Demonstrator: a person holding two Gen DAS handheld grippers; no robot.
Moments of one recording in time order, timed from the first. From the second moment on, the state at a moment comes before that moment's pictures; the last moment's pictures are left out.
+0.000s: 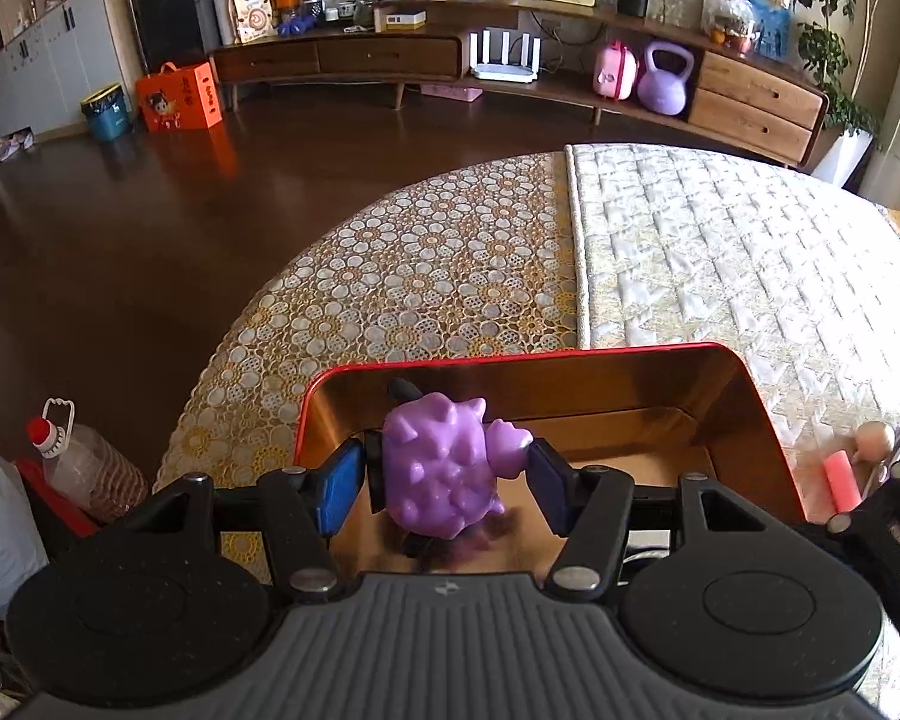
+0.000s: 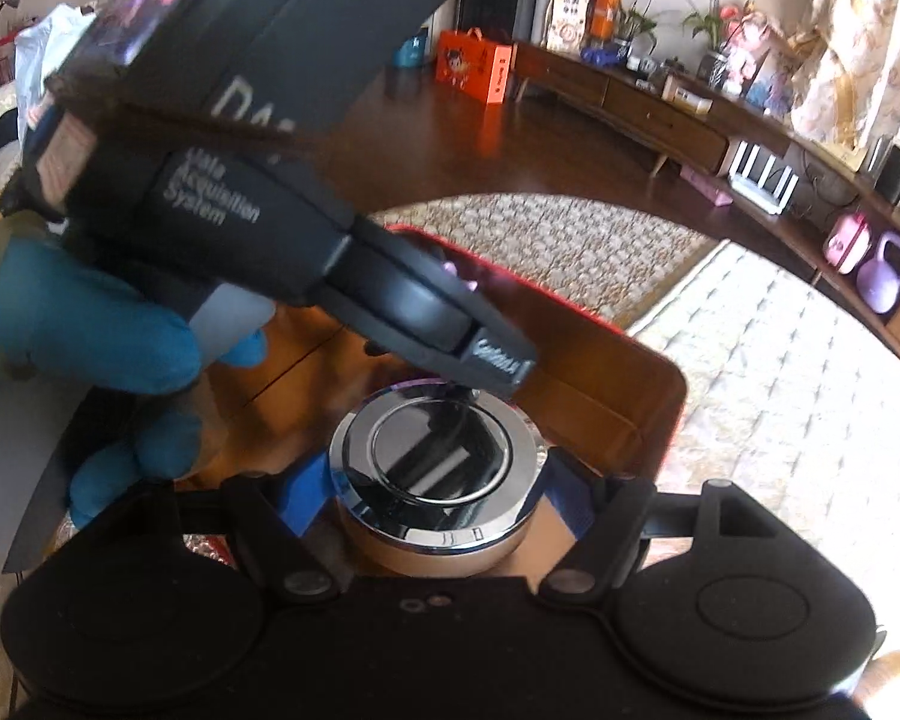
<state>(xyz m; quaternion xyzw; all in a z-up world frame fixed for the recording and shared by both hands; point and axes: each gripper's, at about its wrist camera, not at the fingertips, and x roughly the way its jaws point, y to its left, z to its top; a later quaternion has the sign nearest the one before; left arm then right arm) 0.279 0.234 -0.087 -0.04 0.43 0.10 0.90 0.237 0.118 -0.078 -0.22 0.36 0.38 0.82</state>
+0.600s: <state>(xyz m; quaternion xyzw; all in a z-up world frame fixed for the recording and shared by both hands) 0.279 0.247 -0.088 -0.06 0.43 0.09 0.90 0.240 0.118 -0.096 -0.21 0.40 0.38 0.81</state>
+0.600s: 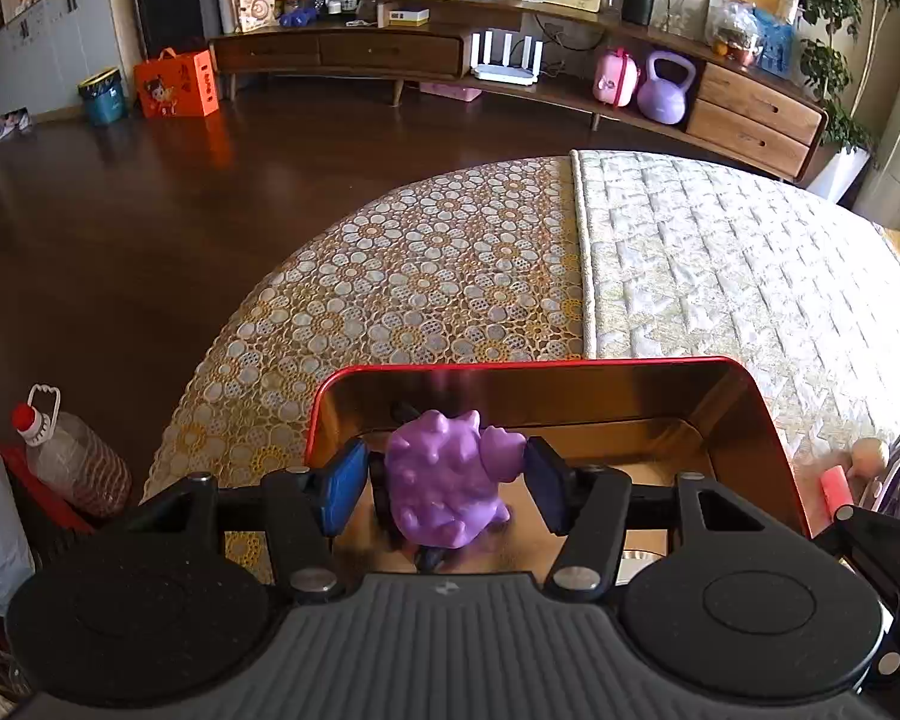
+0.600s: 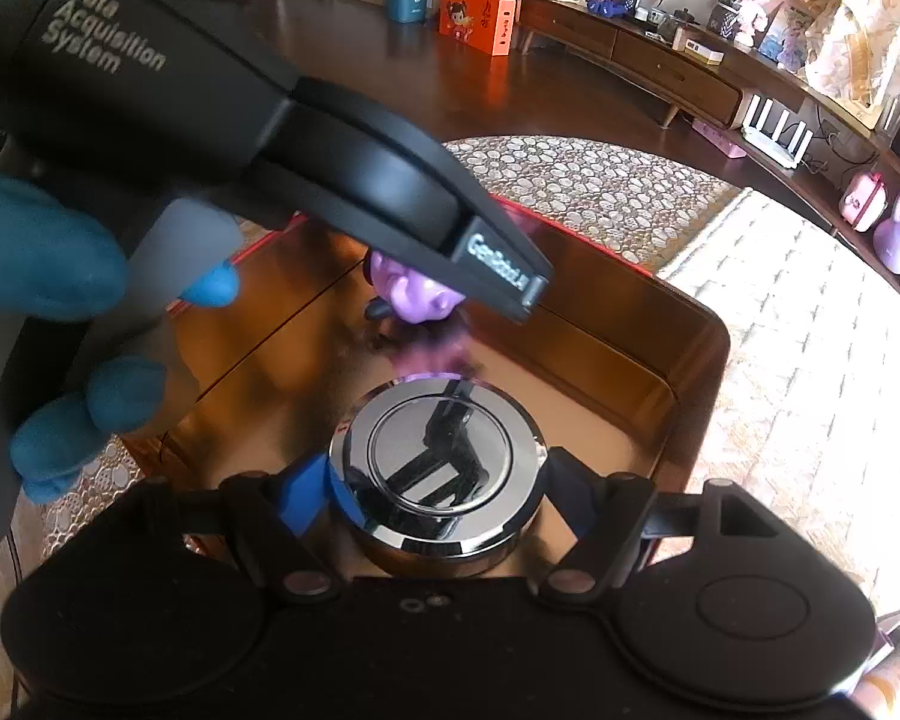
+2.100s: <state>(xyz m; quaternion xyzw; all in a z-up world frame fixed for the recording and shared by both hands) 0.152 0.168 -0.015 -0.06 0.36 0.05 0.93 0.156 -0.060 -0.008 -0.05 0.32 0.37 0.87</state>
